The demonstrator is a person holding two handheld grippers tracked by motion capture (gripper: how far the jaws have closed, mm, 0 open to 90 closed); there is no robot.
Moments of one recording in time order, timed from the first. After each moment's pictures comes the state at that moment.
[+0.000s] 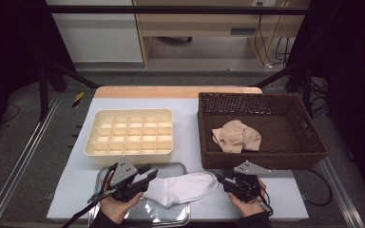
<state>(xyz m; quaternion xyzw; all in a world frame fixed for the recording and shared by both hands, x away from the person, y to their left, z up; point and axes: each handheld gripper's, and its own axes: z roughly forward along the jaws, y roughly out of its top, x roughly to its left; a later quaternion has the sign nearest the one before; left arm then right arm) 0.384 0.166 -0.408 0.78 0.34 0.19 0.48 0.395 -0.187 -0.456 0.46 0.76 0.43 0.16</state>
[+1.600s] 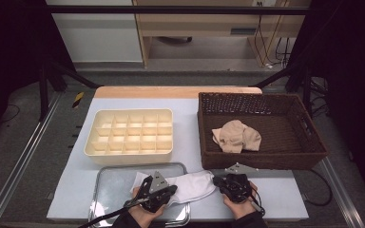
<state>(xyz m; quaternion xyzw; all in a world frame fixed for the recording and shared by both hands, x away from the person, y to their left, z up) 0.385 0.110 -0.480 0.84 0.34 0.12 0.41 0.401 -0.170 -0.475 0.48 0.77 0.40 0.12</state>
